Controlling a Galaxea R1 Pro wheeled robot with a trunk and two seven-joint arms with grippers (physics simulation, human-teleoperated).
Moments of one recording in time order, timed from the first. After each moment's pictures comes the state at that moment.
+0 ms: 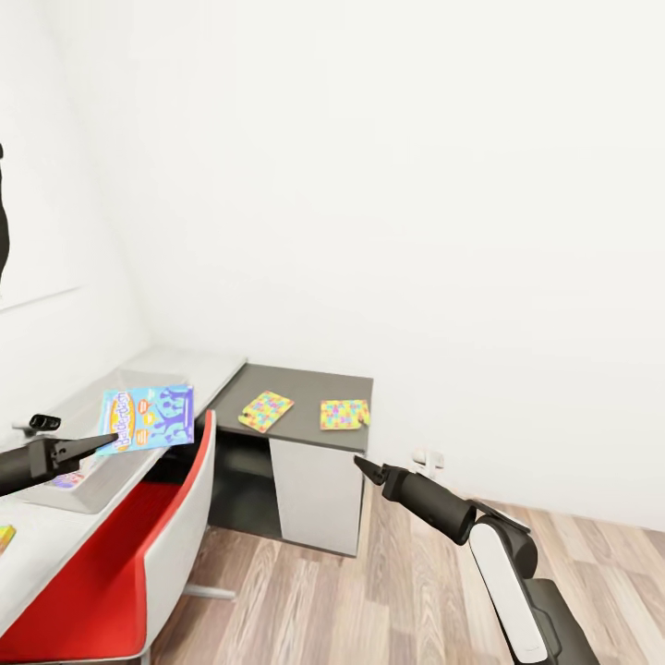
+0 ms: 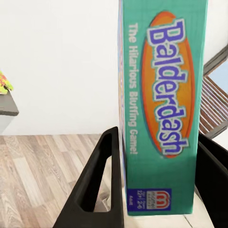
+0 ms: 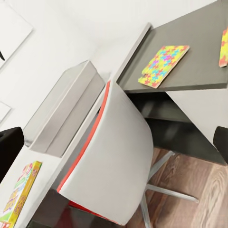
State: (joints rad) left arm -0.51 0.62 0.28 -1.08 0.42 0.88 -1.57; right arm -0.27 0.03 0.06 -1.57 -0.61 0.70 0.30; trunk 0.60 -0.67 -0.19
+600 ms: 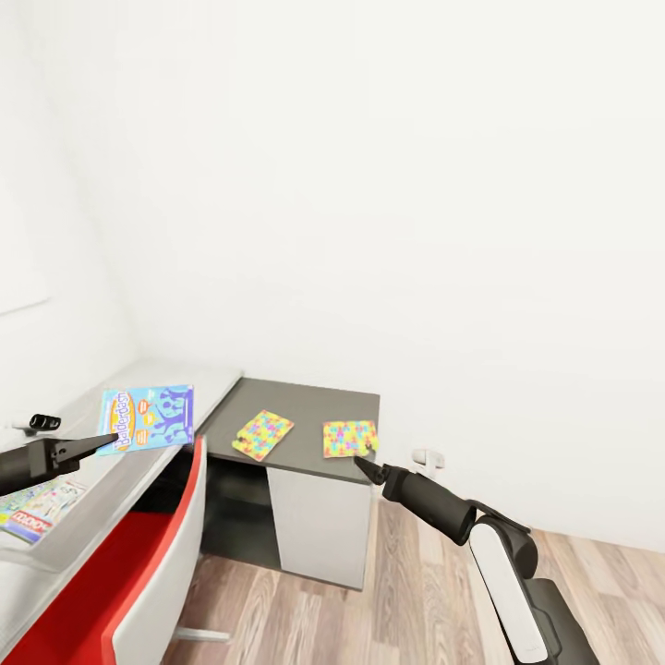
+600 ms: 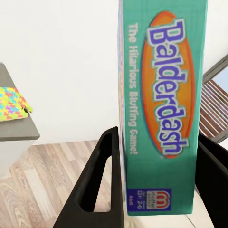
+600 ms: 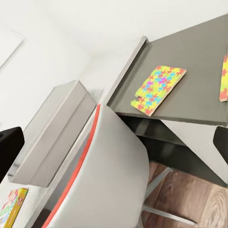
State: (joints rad) left arm -0.51 0.62 0.28 -1.08 0.42 0.88 -1.57; right arm -0.27 0.03 0.06 -1.57 -0.61 0.70 0.30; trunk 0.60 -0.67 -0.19
